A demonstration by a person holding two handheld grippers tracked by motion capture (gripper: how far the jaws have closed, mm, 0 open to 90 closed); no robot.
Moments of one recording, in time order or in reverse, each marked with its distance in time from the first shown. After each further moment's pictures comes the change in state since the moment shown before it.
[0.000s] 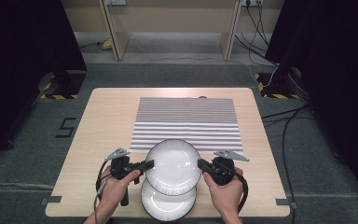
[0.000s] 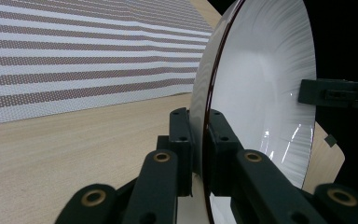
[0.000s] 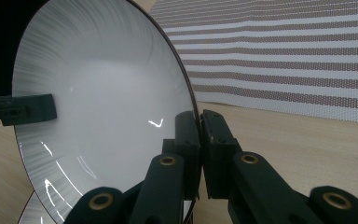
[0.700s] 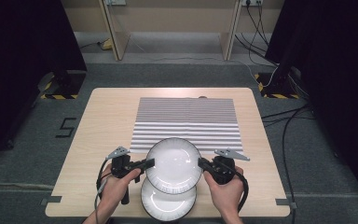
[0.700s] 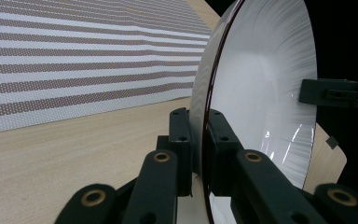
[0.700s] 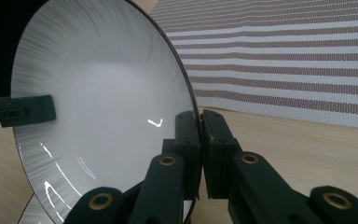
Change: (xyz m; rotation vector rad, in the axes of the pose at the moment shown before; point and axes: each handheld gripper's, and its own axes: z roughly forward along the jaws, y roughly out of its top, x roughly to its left) left arm -0.001 0.004 0.001 -0.006 0.002 0.009; right arm 0.000 0.003 -0.001 -0.013 -0.008 0.000
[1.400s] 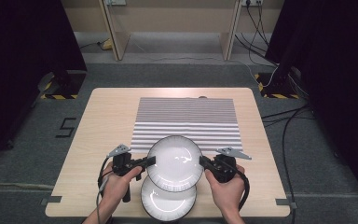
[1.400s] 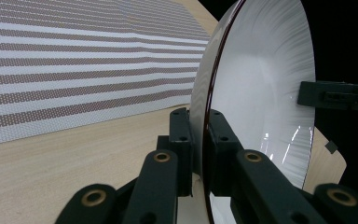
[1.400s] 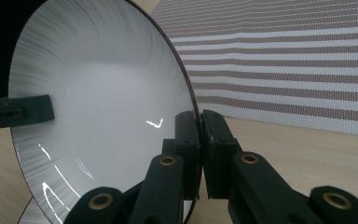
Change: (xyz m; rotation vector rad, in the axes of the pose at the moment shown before) left arm -0.003 0.006 0.004 -0.013 -0.003 0.005; right arm -0.002 0.004 -0.002 -0.015 -0.008 0.003
